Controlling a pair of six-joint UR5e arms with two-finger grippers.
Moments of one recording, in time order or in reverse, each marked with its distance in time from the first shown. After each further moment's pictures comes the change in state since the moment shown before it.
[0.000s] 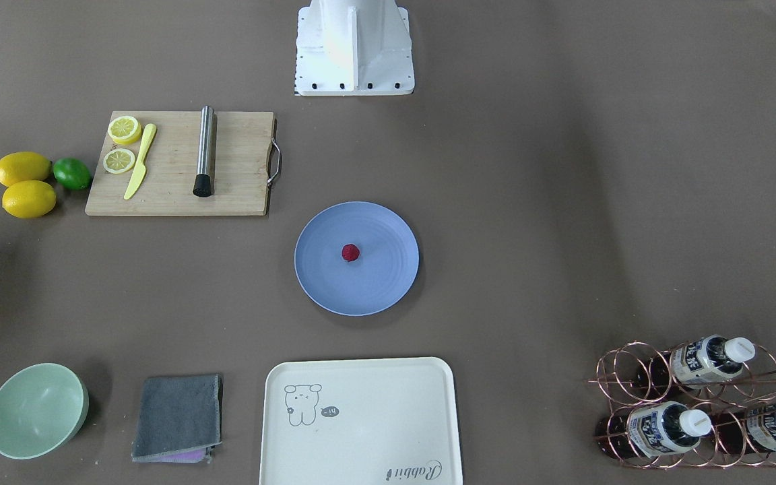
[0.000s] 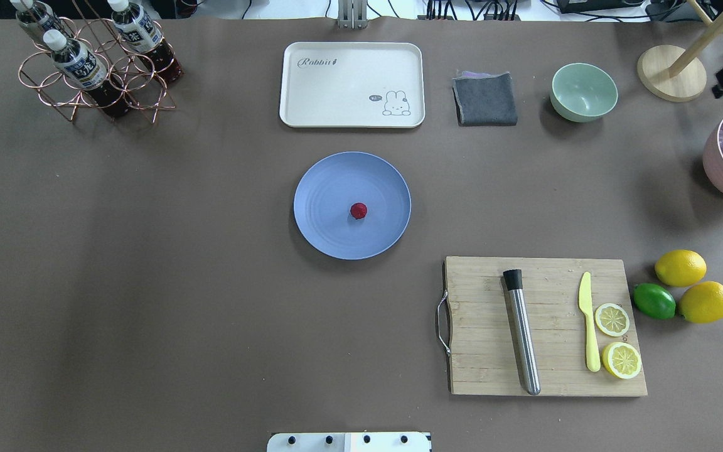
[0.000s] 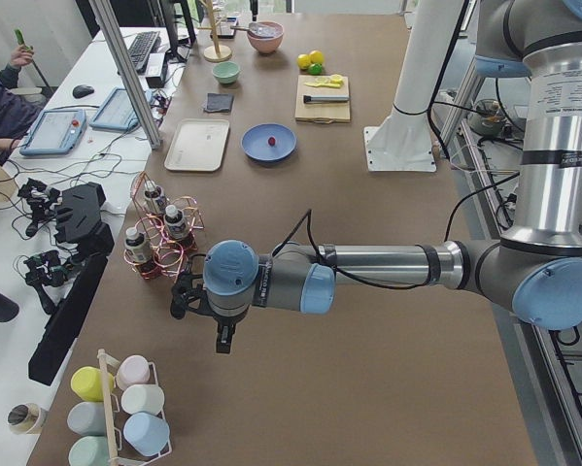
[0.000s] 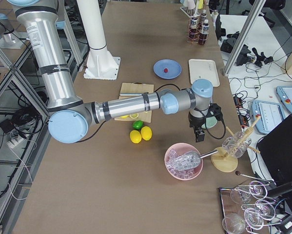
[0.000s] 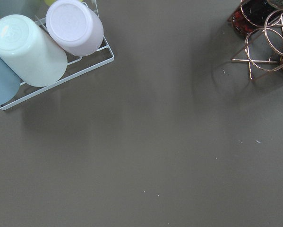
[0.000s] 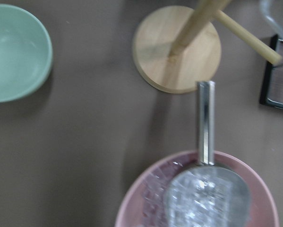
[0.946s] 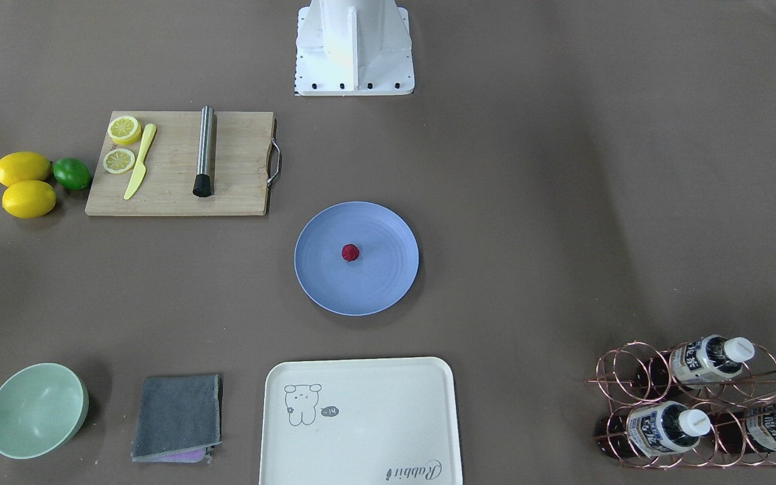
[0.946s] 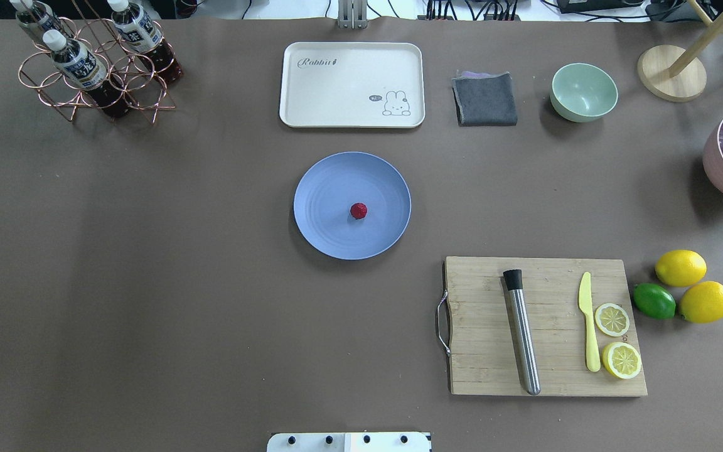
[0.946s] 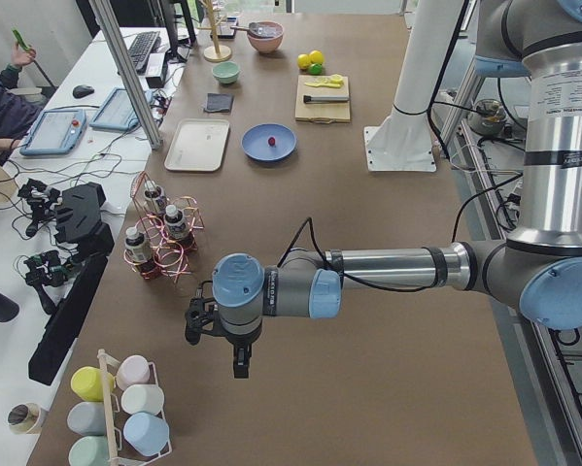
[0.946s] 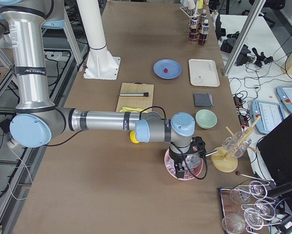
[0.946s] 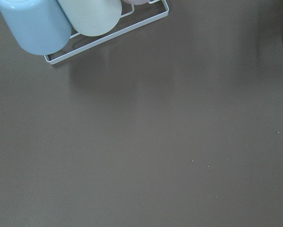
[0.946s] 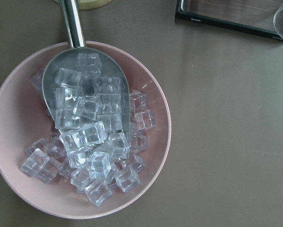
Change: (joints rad) left arm 0.028 0.038 -0.001 0.088 0.135 0.001; right arm 0.146 -0.150 -0.009 -0.020 0.022 -0.147
